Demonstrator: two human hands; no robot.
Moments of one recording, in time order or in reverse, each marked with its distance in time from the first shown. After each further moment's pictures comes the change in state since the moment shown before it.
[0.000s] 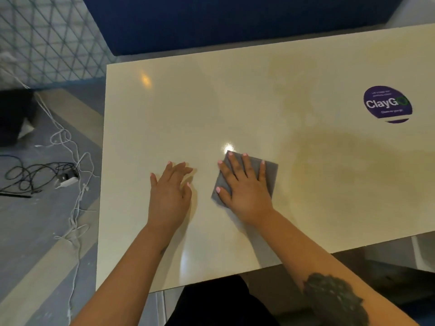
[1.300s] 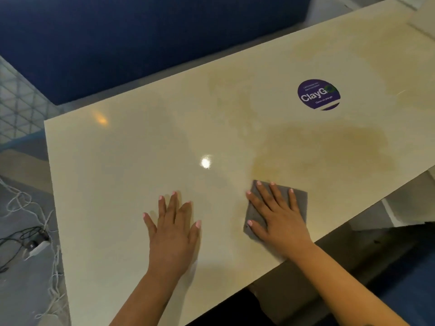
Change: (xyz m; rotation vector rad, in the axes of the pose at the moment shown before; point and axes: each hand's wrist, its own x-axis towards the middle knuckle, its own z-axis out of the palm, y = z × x) left_hand -0.007 0.040 0.030 0.419 -0.222 0.261; right_hand -0.098 0.087 -0.006 0.010 0.008 0.299
